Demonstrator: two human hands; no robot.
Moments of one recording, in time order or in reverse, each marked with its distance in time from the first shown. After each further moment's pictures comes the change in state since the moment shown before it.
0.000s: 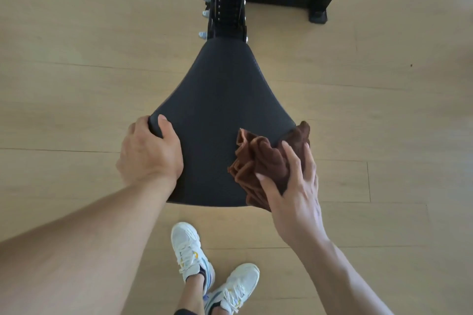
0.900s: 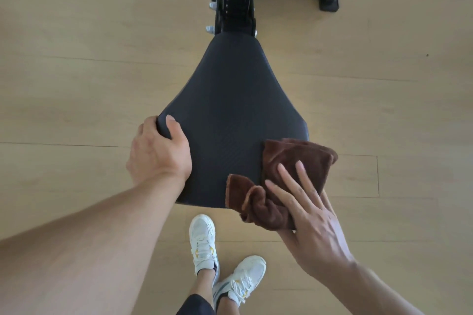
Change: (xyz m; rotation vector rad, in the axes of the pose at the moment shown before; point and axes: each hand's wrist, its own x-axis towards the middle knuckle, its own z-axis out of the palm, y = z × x) left_hand 0.004 -0.001 0.004 0.030 -0.018 -0.035; right_hand -0.014 0.052 -0.003 -0.279 -0.076 -0.660
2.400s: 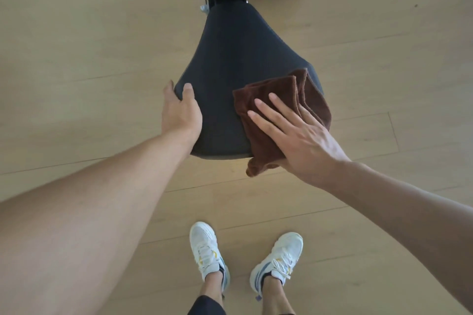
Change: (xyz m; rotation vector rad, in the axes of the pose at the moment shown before) left_hand 0.013 -0.018 -0.008 -0.350 -0.340 0.073; right_hand 0.041 -0.044 0.015 -0.390 -0.117 -0.096
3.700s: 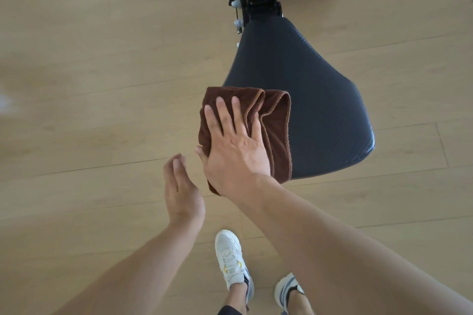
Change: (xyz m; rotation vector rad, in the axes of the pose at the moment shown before) left_hand -0.043 -0.089 -0.045 -0.323 0.184 -0.102; right_hand 0.124 -0.133 -0.002 0.302 -0.066 0.283
